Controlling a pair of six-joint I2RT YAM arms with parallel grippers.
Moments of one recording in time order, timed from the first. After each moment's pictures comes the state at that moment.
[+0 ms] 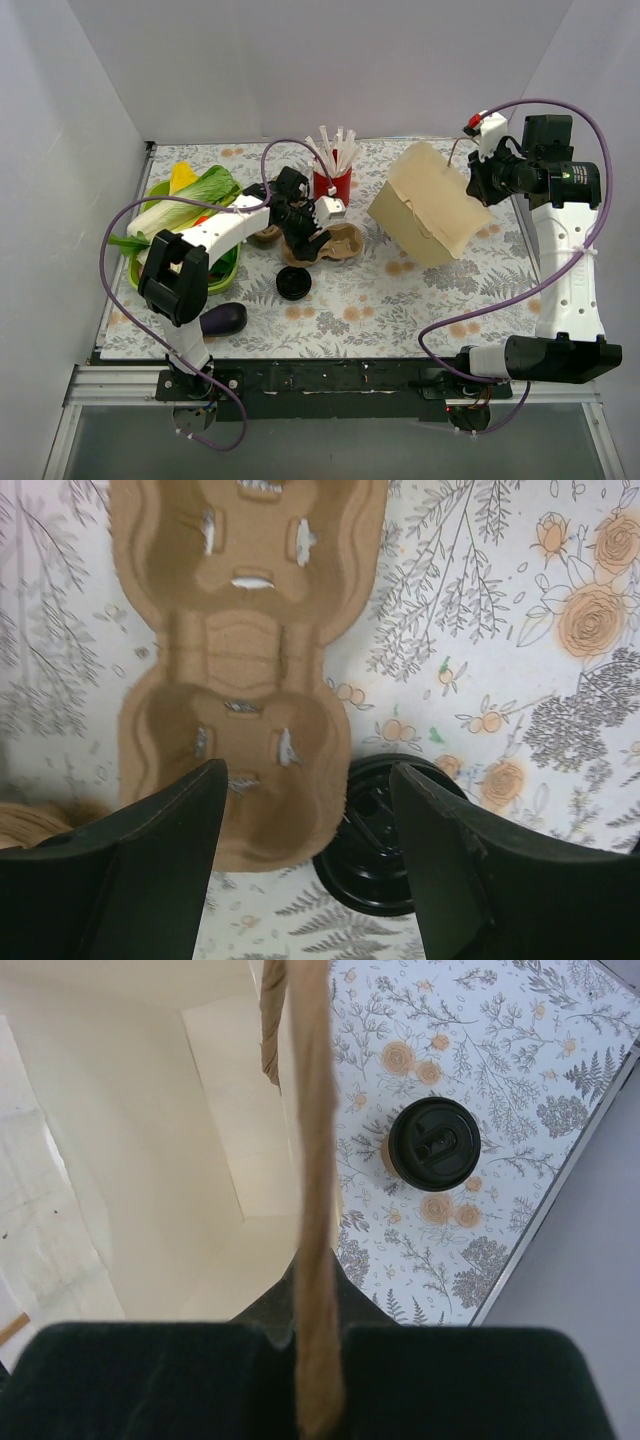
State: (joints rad) left arm -0.56 1.80 1.40 -0.72 0.43 0.54; right arm -0.02 1.33 1.73 -1.17 -0.38 -0.50
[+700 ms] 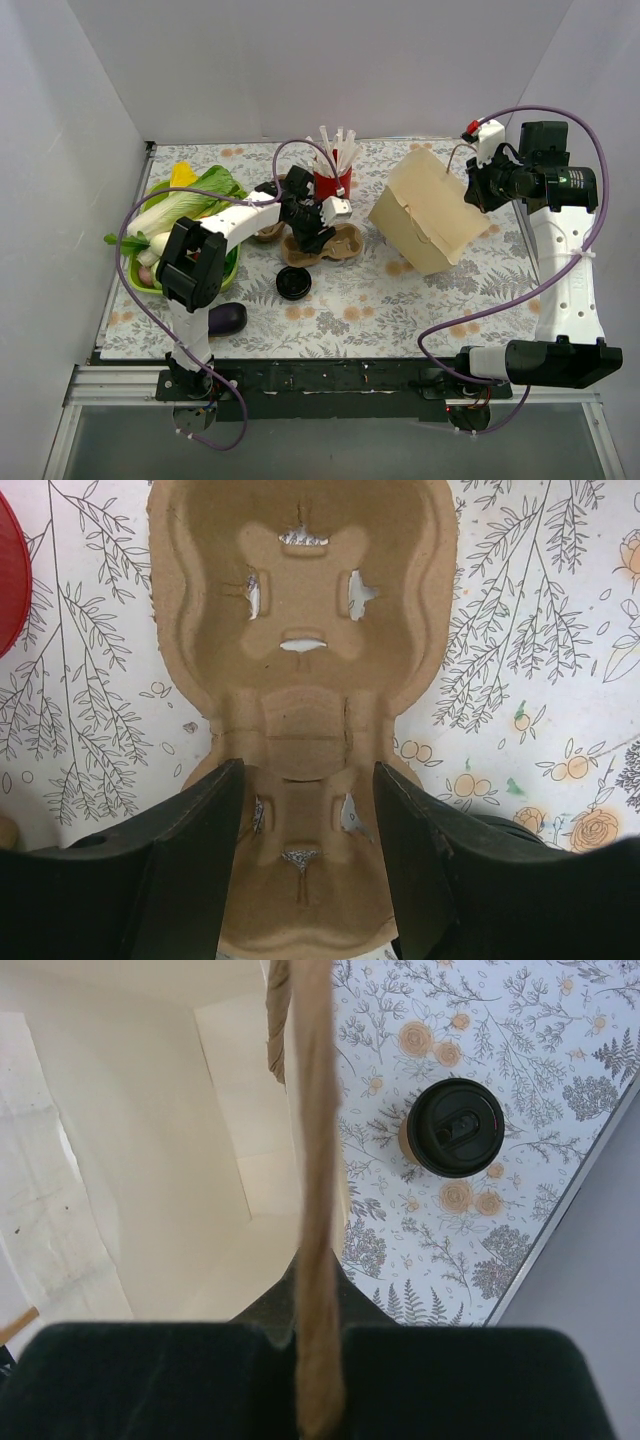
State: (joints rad) left arm -0.56 1.94 1.47 -0.63 0.45 0.68; right arm -0.02 1.31 1.67 -1.17 -0.38 -0.48
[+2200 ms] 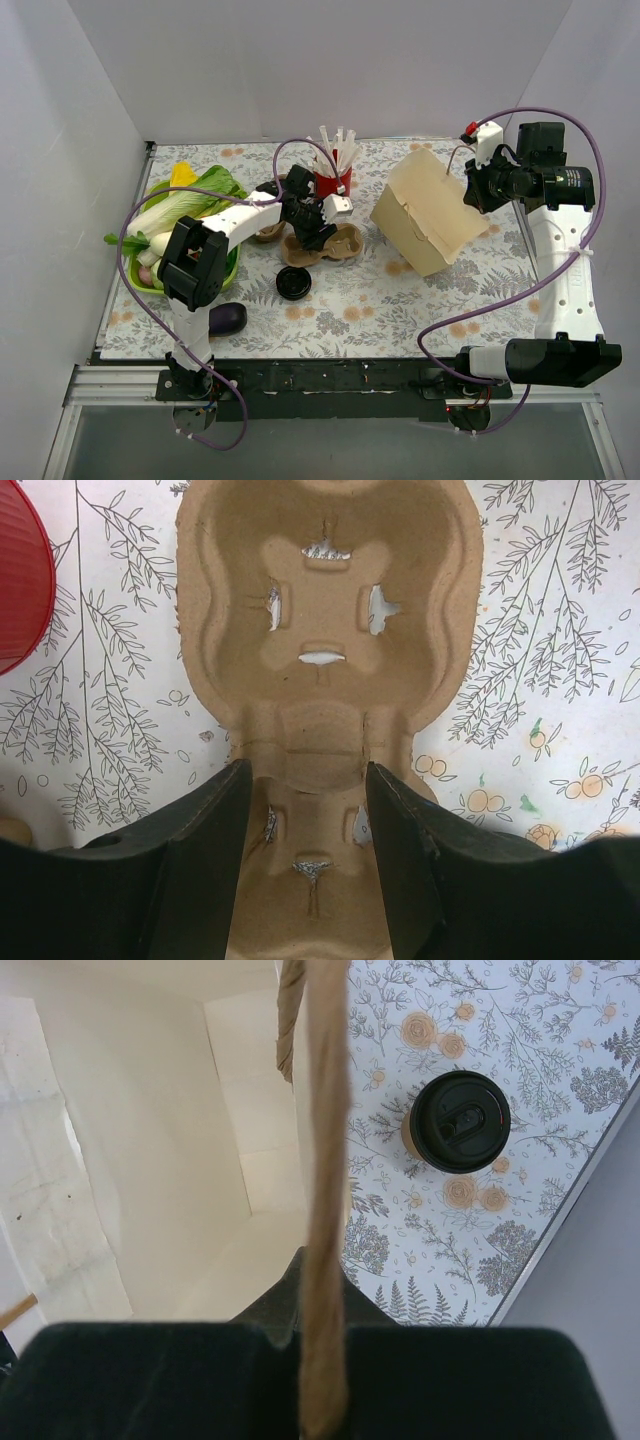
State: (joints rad) left arm -0.56 1.96 1.48 -0.60 0.44 0.65; right arm -0.02 1.32 1.65 -1.17 -0.37 -0.48
